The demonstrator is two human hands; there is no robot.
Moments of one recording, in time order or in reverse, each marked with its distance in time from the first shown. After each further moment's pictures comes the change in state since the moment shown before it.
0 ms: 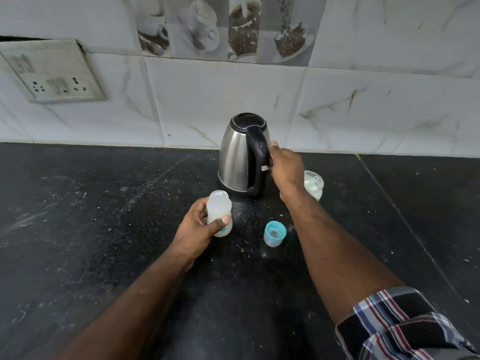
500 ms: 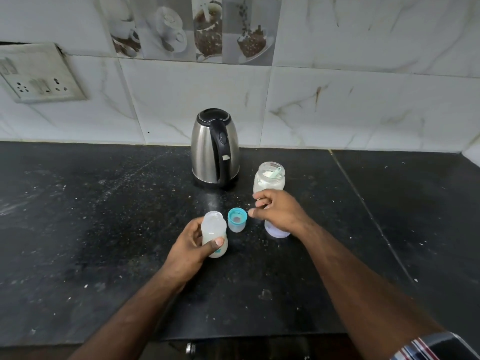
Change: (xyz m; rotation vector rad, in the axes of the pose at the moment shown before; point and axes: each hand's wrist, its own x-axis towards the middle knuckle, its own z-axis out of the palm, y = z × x) left_hand -0.072 -0.030 0.076 0.064 -0.025 -0.022; right_hand -0.065 0.062 -0.127 -0.414 -0.577 -0.026
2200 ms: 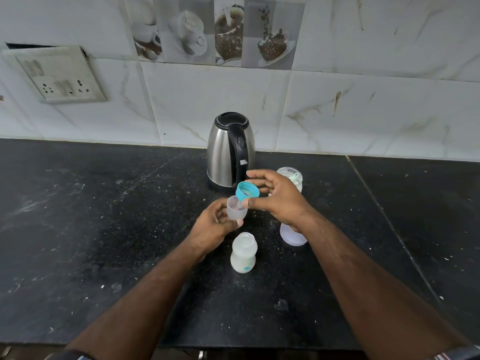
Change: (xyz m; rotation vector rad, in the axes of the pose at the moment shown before) left_hand 0.056 0.027 -0.002 0.052 -0.045 0.031; right_hand 0.004 -0.058 0.009 0.338 -0.006 -0.246
